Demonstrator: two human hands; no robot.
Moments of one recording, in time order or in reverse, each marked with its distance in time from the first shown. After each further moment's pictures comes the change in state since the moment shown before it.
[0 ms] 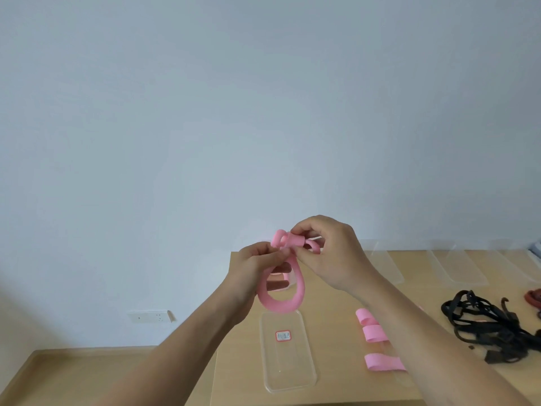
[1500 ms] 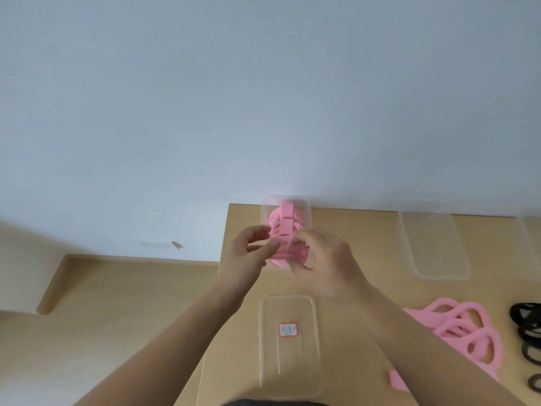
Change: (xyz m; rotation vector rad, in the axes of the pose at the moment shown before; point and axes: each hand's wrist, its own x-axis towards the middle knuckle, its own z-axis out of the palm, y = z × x) left_hand 0.138 -0.115 -0.045 0.173 0.358 -0.342; right_hand 0.032 0.185 0.112 -0.093 -0.206 0.003
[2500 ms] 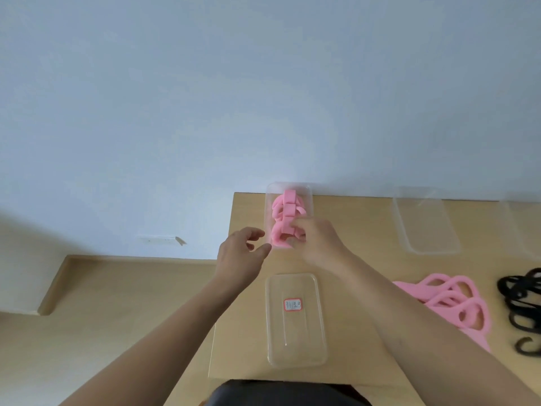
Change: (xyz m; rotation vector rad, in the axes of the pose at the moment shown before) left_hand -0.028 -0.023 -0.018 0.455 0.135 0.117; right_hand 0.001 -0.001 0.023 0.019 -0.262 0.274
